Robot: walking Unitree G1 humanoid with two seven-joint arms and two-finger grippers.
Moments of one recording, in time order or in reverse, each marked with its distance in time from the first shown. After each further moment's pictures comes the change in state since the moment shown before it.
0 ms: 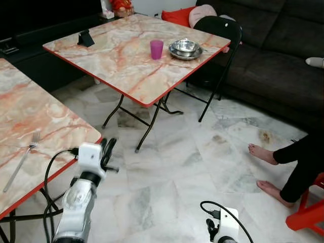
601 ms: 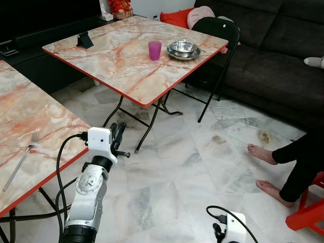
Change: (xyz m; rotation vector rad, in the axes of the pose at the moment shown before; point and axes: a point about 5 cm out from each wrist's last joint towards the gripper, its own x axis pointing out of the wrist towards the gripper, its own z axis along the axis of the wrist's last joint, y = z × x) left arm 0.019 -0.011 0.010 -0.041 0.005 -0.002; right arm -0.004 -0.024 -0.008 -0.003 0.001 -0.028
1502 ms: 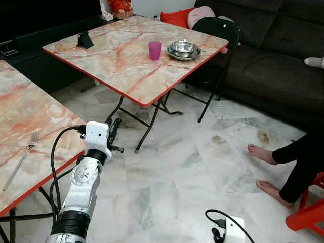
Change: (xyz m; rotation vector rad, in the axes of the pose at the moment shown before) left arm 0.011 0.020 -0.007 0.114 -0.002 0.018; right arm -0.002 0.001 -0.007 -0.004 0.021 0.002
